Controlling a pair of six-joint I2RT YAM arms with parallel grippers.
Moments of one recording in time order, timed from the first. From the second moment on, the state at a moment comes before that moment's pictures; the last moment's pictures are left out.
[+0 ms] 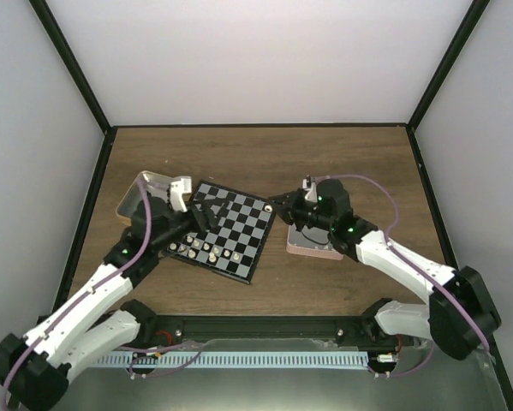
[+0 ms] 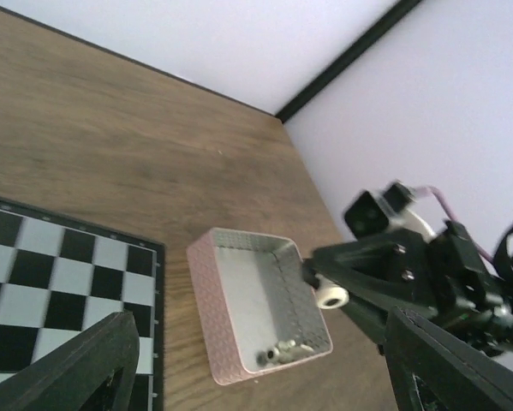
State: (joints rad) left arm -0.51 0.80 0.63 -0.07 0.26 -0.72; right arm 0.60 1.18 0.71 0.15 -0.38 1.36
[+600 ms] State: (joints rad) left arm -0.80 1.21 0.66 0.13 0.18 -0.75; right arm 0.63 1.30 0.71 0.26 -0.53 1.63
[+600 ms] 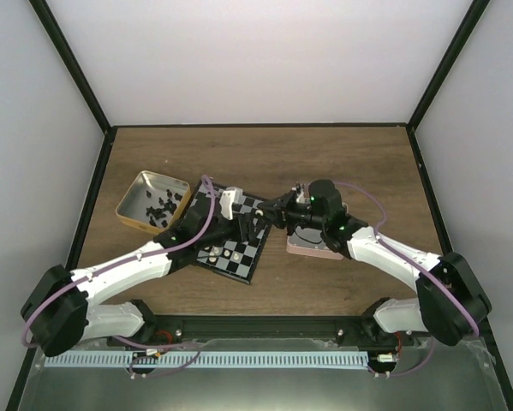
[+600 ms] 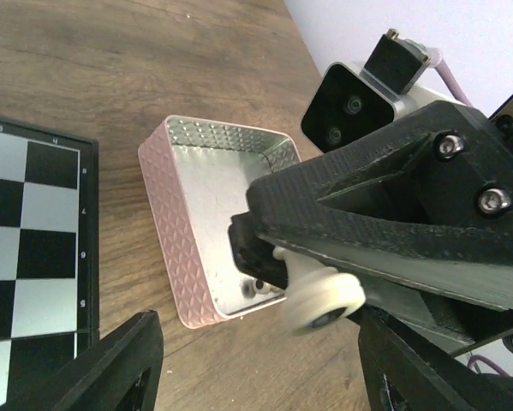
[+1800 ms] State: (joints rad) left arm -0.82 1.21 0.69 0.15 0.14 -0.77; right arm 0.62 1.30 0.71 0.26 -0.52 1.63
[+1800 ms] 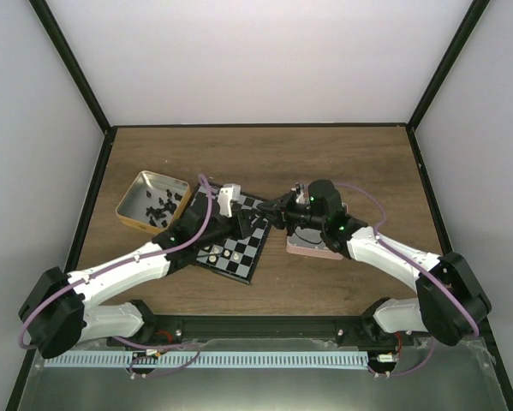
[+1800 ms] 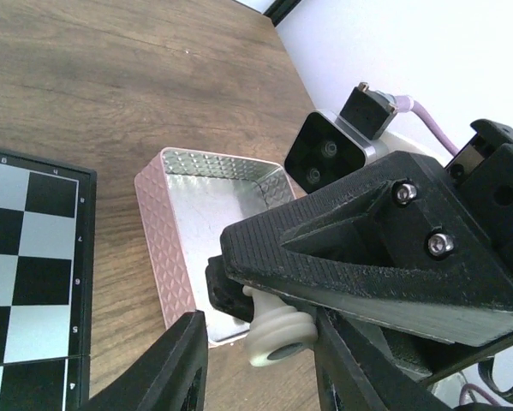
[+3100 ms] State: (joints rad) left arm -0.82 1.06 0.78 -0.09 0.40 -0.08; right arm 0.53 1.18 0.94 -0.05 -1.00 0.63
